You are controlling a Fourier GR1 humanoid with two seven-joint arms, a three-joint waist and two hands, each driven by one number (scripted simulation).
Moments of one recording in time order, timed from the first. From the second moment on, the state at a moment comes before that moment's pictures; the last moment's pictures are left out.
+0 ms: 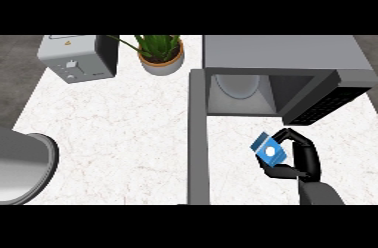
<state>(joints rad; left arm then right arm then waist) 0.33 0.13 0.68 -2.24 0.69 -0.53 0.21 -0.20 -0.21 0.10 -0.83 -0.17 -0.13 -0.93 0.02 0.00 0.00</state>
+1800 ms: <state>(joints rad) 0.25 0.14 0.73 -2.11 0.66 -0.62 0.19 -0.89 -0.11 0.04 -0.47 0.18 -0.48 -0.50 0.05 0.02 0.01</state>
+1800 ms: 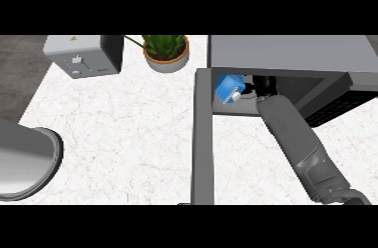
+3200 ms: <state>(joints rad) 0.19 0.13 0.68 -2.09 0.58 -0.65 0.18 -1.07 -0.29 0.03 -0.05 0.34 -0.90 -0.45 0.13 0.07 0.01</state>
